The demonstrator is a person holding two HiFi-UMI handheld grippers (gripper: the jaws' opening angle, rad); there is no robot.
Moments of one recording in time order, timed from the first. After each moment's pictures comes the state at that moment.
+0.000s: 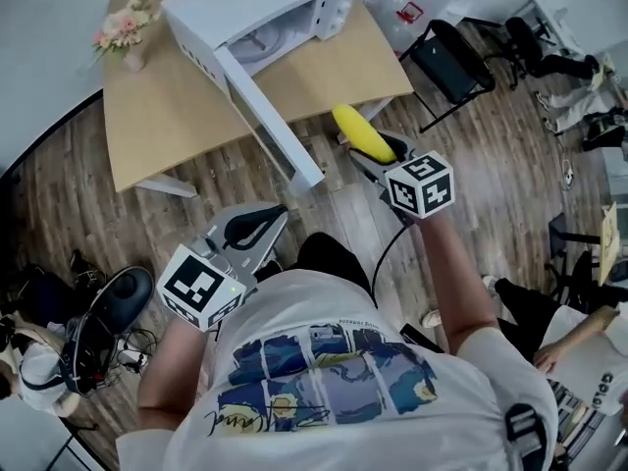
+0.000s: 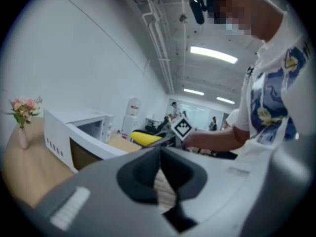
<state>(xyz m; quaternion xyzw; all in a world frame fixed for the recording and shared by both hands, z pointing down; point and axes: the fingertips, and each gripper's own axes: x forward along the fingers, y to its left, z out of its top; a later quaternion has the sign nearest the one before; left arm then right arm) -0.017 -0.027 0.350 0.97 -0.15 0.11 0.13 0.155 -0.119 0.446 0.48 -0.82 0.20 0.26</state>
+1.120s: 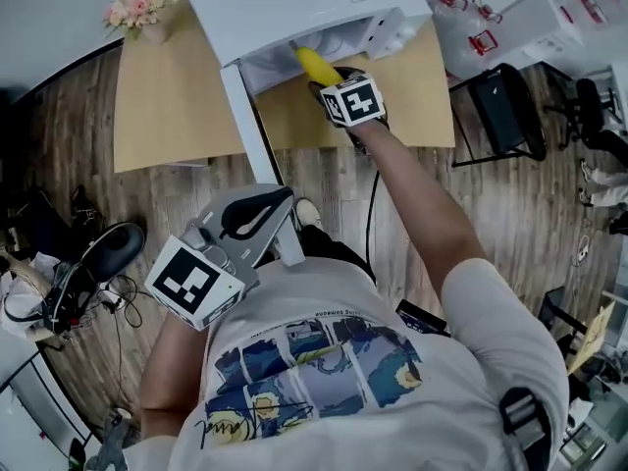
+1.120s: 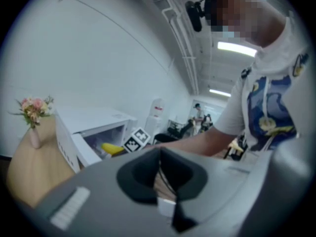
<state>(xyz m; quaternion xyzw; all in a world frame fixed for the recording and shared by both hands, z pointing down) 0.047 -0.175 0.348 0.94 -0.28 0.11 0.17 0.102 -0.425 0.578 0.38 -0.84 0.18 0.33</state>
